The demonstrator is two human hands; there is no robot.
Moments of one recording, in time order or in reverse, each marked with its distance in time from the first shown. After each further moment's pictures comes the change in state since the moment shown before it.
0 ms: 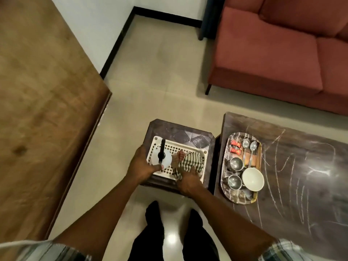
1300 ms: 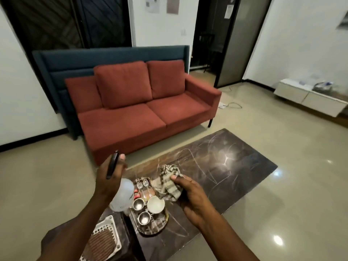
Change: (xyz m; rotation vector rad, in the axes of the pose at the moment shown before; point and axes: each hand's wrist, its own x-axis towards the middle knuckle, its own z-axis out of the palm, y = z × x) left_hand -0.158 0.345 0.115 -0.288 -0.192 0.831; right_hand -0.400 0.177 -0.103 1.960 0.781 -0.363
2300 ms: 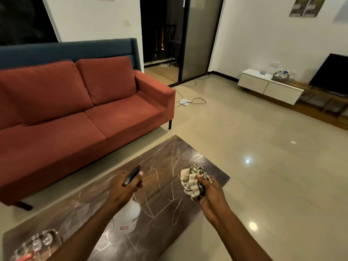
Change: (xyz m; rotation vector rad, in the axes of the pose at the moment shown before) left_hand 0.081 0.037 0.516 0.095 -0.477 -0.146; right_hand 0.166 -0.258 -0.447 0.154 0.475 -0.178
